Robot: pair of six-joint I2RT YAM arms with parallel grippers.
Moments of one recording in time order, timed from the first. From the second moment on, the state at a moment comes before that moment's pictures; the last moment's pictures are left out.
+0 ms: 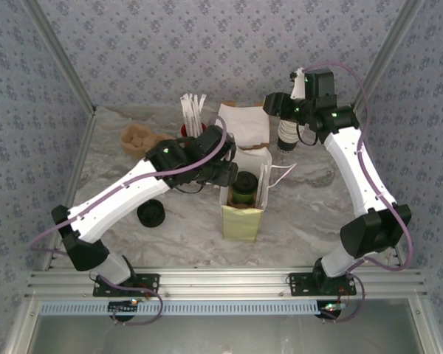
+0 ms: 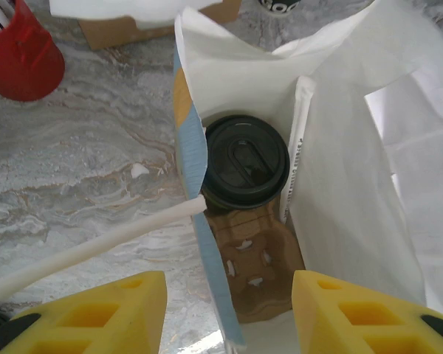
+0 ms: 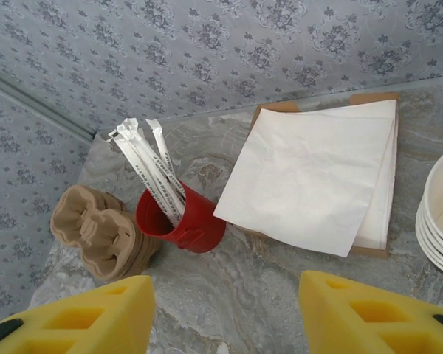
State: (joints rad) left arm -1.01 1.58 1.80 -1.16 -0.21 -0.58; right arm 0.24 1.58 1.74 -0.71 -0.29 0.40
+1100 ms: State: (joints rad) left arm -0.88 1.38 1.59 -1.22 -0.34 -0.63; right arm 0.35 1.82 1.80 -0.68 -0.23 0.35
